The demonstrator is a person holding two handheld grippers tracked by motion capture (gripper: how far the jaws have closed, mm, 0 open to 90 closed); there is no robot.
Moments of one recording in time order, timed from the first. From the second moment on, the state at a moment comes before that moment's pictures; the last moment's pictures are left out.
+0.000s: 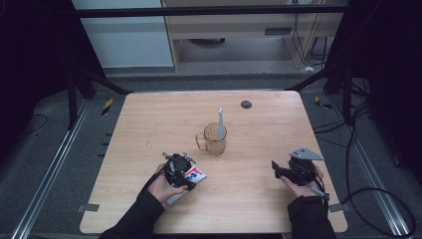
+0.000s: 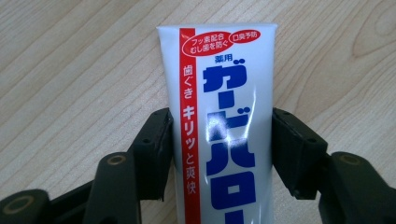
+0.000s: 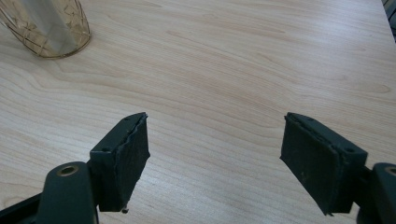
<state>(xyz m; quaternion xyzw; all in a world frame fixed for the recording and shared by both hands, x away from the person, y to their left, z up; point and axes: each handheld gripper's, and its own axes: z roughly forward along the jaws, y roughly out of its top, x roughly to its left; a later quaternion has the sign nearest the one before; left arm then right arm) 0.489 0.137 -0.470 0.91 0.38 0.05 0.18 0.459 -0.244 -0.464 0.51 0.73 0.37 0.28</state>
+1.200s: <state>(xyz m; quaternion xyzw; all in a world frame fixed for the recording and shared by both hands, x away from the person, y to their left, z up) 0.479 0.184 -0.414 0.85 0.42 0.10 0.30 0.458 -0.248 -0.465 0.51 0.72 0.36 0.28</state>
